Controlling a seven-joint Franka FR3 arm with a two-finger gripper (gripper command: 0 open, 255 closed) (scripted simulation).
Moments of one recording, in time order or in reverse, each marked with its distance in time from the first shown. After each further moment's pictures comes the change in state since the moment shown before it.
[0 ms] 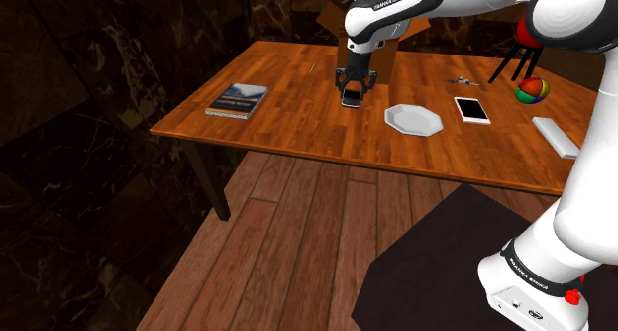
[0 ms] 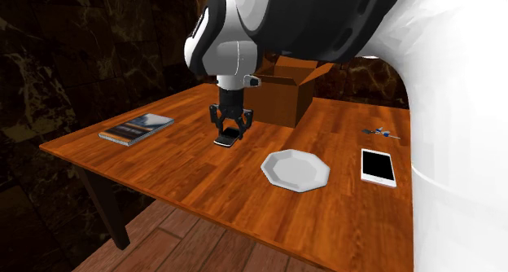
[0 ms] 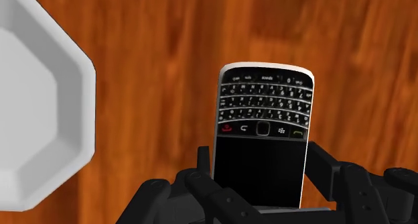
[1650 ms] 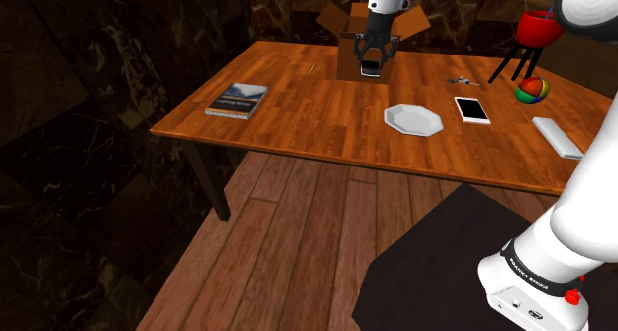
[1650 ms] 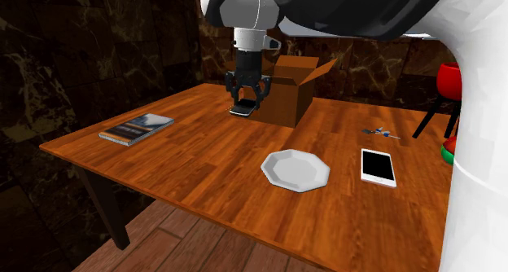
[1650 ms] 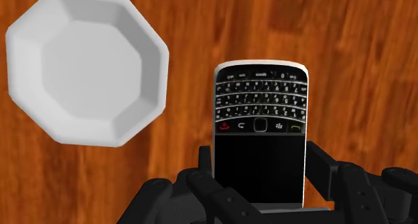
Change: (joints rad) arm -0.057 -0.098 -0.032 0.129 -0.001 -0.232 -0.069
